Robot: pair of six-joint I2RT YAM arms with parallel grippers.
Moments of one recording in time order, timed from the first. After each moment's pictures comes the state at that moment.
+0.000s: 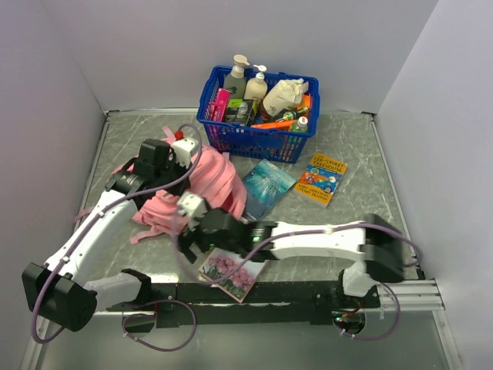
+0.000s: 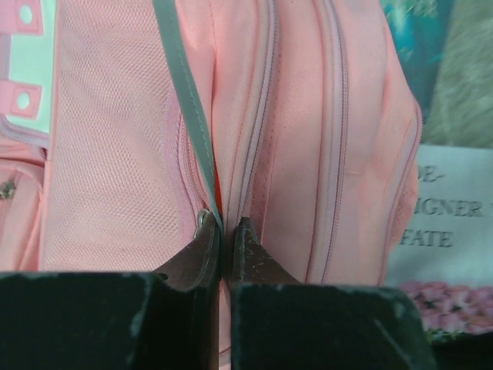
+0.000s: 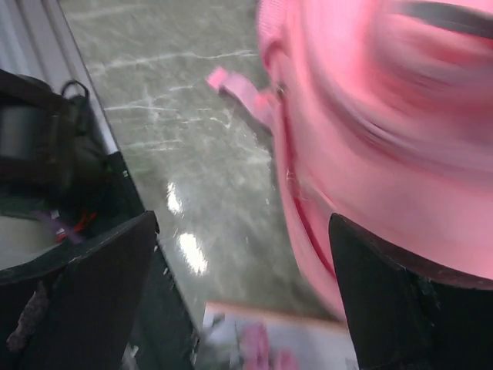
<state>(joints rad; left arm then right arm) -0.39 1.16 1.11 -0.67 0.15 0.07 1.35 1.65 1.18 0.03 0.22 0.15</state>
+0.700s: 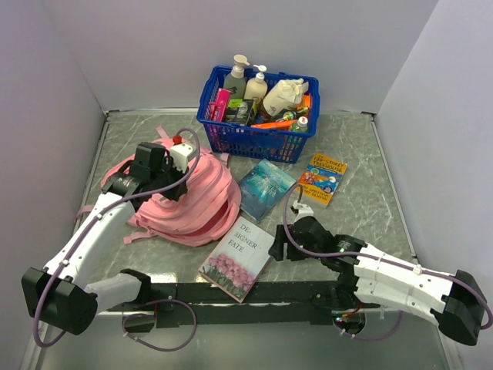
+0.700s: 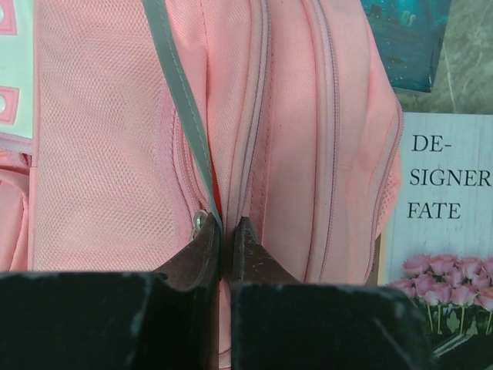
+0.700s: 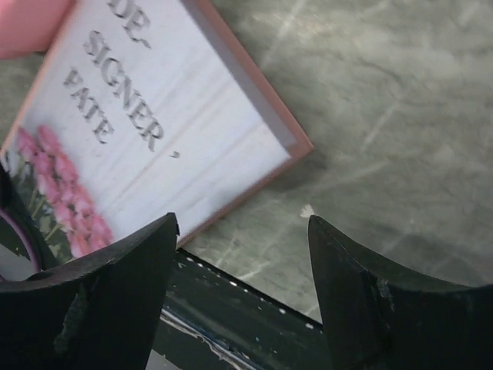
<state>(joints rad) -0.35 1.14 1.07 -0.71 0.20 0.15 0.95 0.80 0.42 -0.42 0.10 0.79</state>
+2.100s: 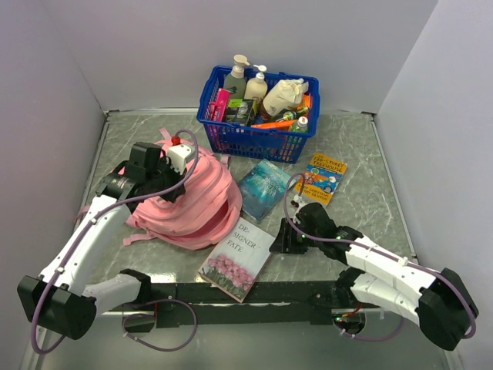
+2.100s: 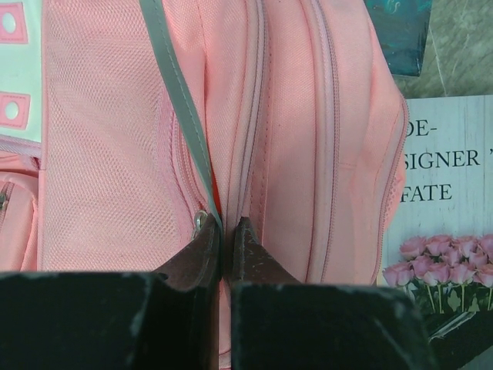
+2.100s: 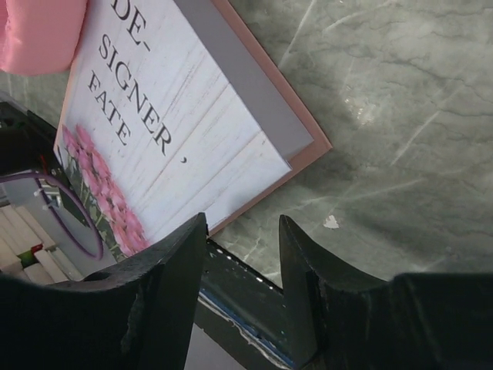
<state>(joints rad) -0.33 1.10 1.09 -0.77 0.24 0.20 0.68 0.91 0.39 -0.31 -0.28 0.76</state>
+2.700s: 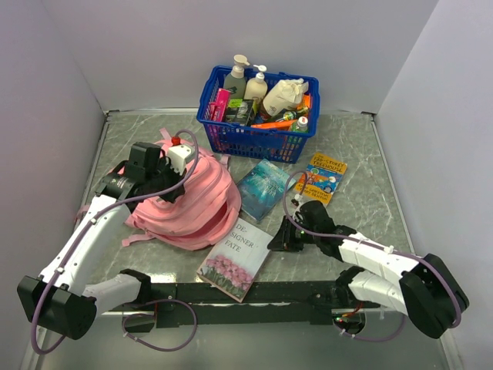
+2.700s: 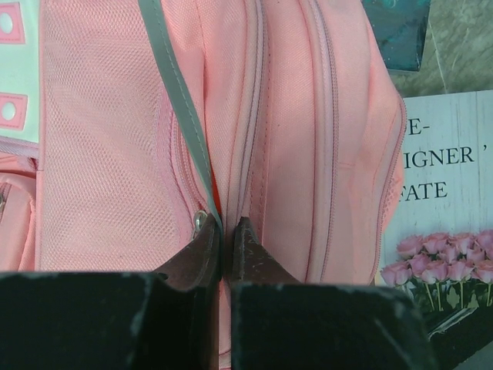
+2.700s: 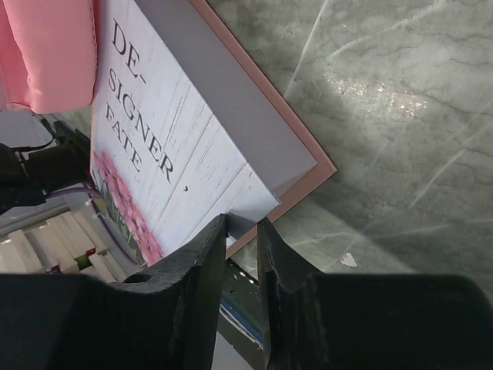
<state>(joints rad) -0.33 1.10 1.10 -0.78 0.25 0.21 0.60 1.04 0.33 -0.08 -0.41 0.84</state>
